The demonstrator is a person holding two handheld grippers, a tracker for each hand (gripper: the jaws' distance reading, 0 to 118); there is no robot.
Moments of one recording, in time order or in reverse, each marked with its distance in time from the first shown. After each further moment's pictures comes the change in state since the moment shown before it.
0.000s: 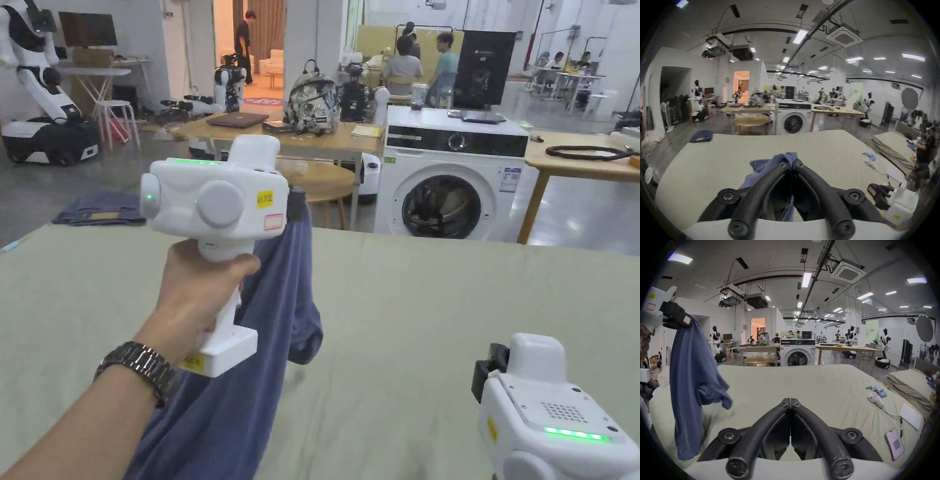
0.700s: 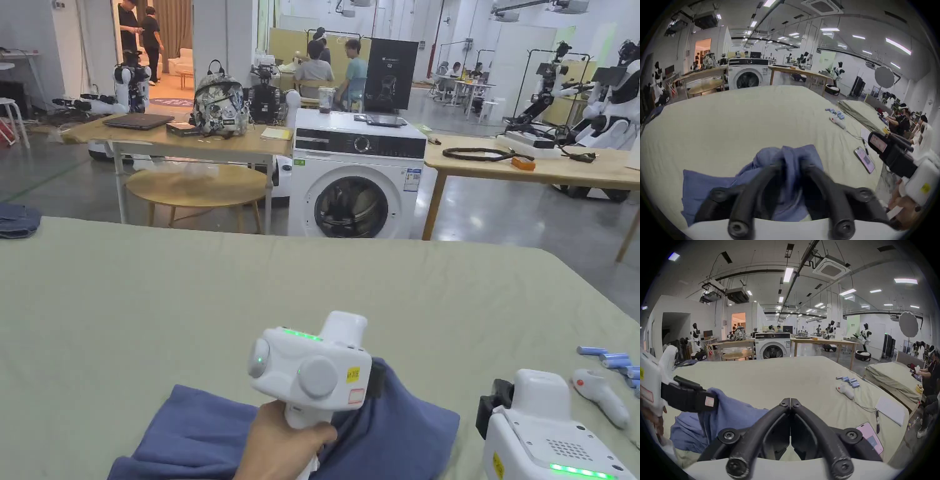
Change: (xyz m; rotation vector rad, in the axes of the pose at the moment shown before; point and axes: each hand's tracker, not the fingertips) left arm 0.176 -0.161 -0.097 -0.357 -0.329 -0.024; right arm 0.102 -0.025 0.028 -0.054 -0.193 -0.030
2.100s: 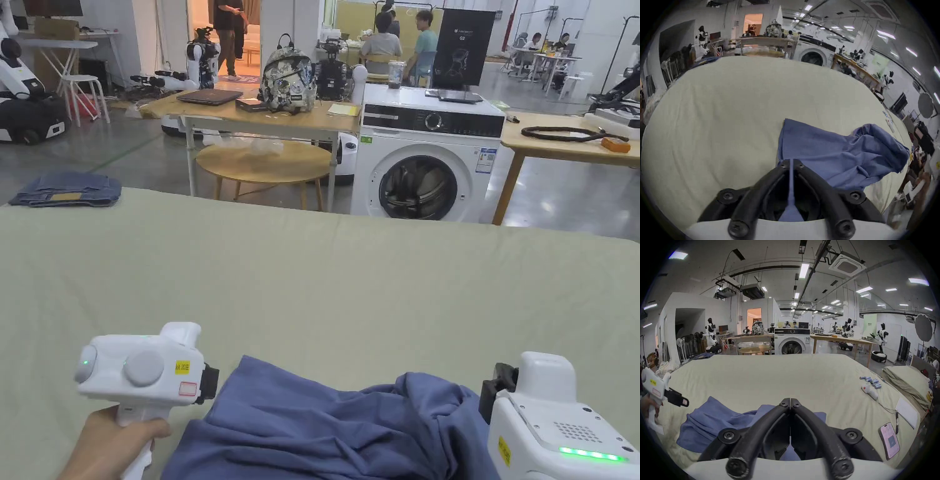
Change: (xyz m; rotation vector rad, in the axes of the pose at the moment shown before) left arm -0.241 -0.085 0.099 -0.160 0.334 0.333; right arm -0.069 -0.004 -0.024 -0.043 0.156 0.048
